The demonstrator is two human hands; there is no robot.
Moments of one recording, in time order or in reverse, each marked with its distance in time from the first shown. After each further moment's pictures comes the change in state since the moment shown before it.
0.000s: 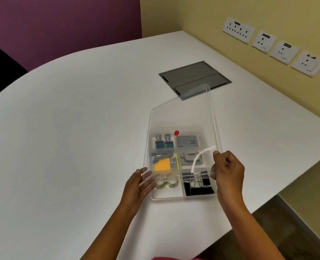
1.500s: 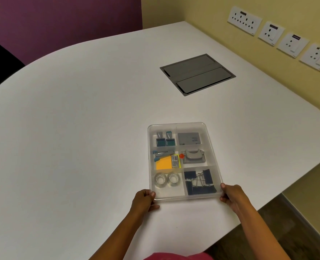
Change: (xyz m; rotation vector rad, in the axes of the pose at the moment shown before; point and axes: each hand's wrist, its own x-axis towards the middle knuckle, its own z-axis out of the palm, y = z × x) left_hand 0.014 -0.046 -0.017 0.572 0.127 -0.150; right_hand 0.051 0.118 -0.043 -0.341 -0.065 0.833
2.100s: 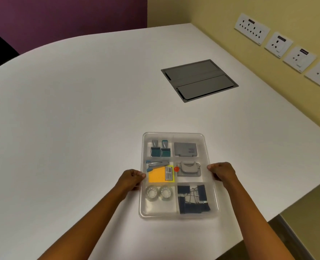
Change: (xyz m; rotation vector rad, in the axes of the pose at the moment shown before) left_hand 0.060 0.085 -0.014 0.142 -0.034 0.088; right_hand 0.049 -0.105 0.023 -0.323 0.005 -0.374
